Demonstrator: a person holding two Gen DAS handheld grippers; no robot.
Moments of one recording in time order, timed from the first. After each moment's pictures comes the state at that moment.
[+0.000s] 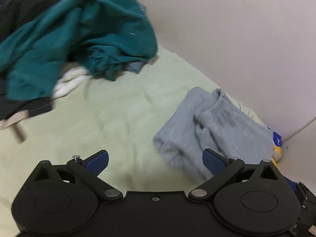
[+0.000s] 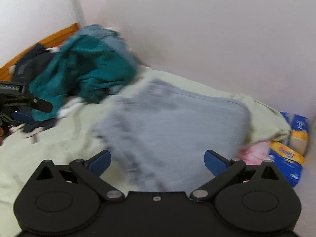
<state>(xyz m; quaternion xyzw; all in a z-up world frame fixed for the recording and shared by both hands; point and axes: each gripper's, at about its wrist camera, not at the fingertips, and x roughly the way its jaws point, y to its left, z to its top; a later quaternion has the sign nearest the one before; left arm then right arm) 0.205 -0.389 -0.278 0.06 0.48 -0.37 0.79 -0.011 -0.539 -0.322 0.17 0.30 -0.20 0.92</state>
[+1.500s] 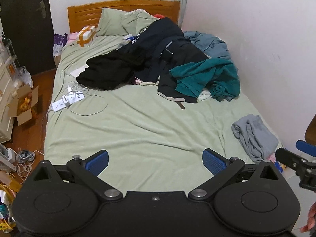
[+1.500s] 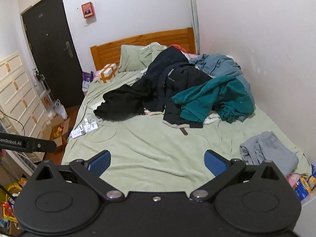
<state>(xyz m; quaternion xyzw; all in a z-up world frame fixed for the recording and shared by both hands) -0.050 0.065 0.047 0.02 0.45 -0.12 0.88 -0.145 -0.177 0.031 0.08 0.33 0.00 0.94</state>
